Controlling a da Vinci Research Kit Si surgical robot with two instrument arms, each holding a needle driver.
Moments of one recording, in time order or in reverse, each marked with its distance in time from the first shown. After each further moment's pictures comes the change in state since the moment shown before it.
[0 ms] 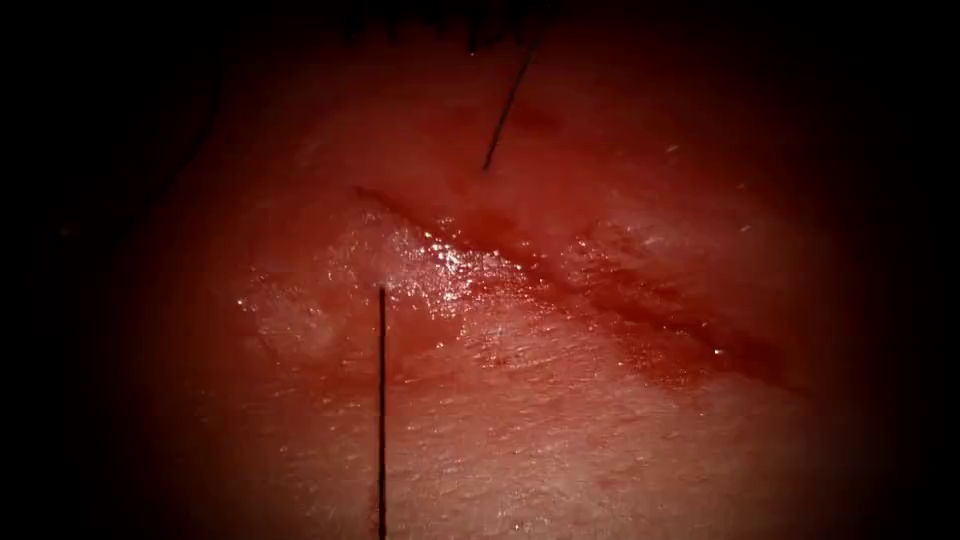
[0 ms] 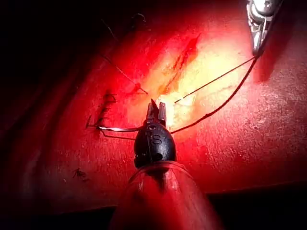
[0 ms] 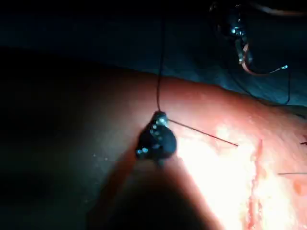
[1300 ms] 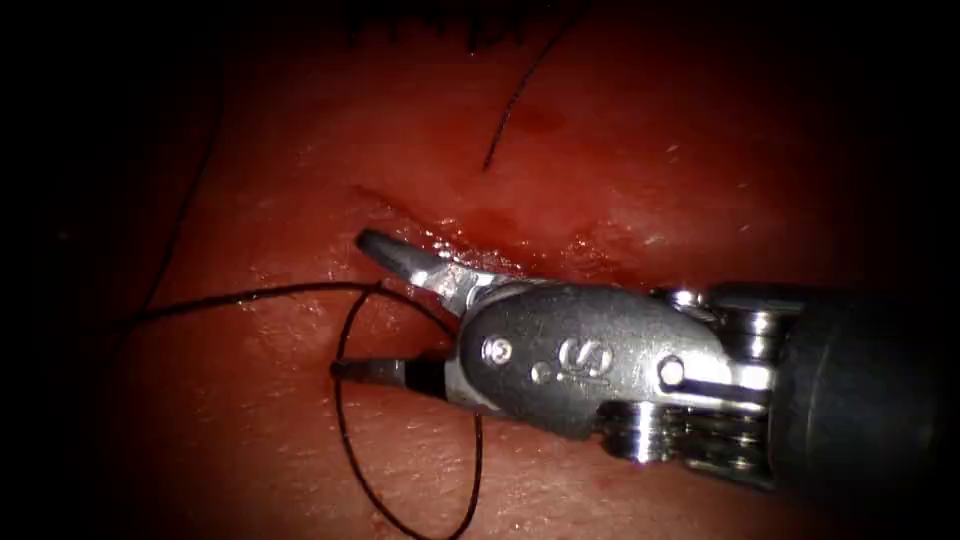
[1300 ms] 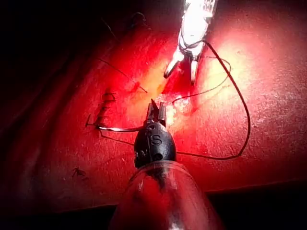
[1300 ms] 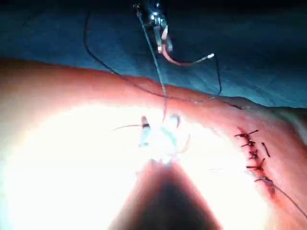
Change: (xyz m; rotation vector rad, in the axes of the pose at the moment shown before) right arm -0.008 0.016 0.009 -0.101 -0.036 0.002; left arm 0.000 0.000 0.000 -0.001 -0.003 -0.004
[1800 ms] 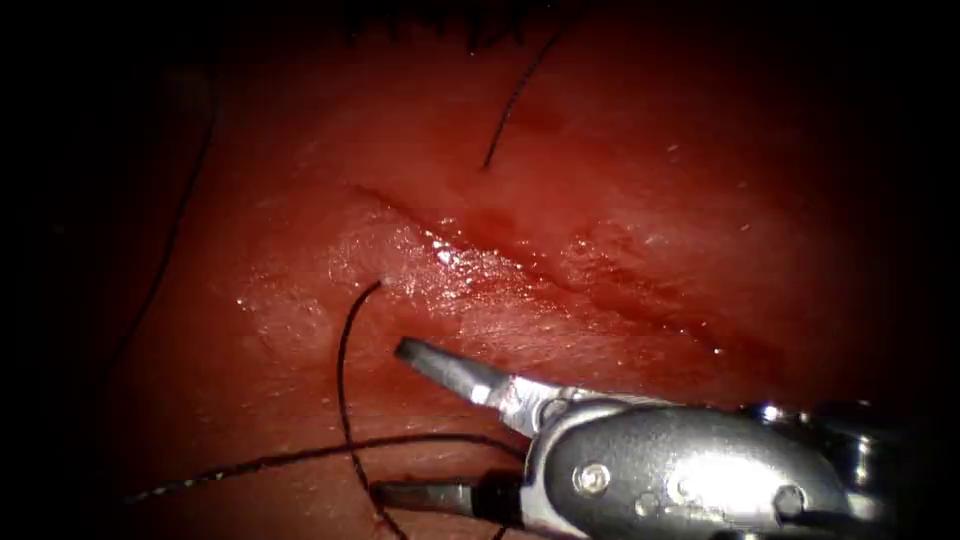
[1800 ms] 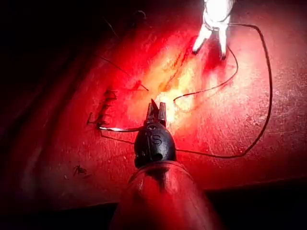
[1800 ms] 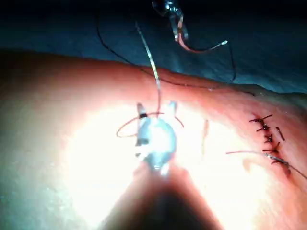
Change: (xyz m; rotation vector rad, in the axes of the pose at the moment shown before) right arm 0.004 -0.005 -0.008 0.148 0.118 0.145; left arm 0.000 0.000 0.000 0.000 0.000 -0.001
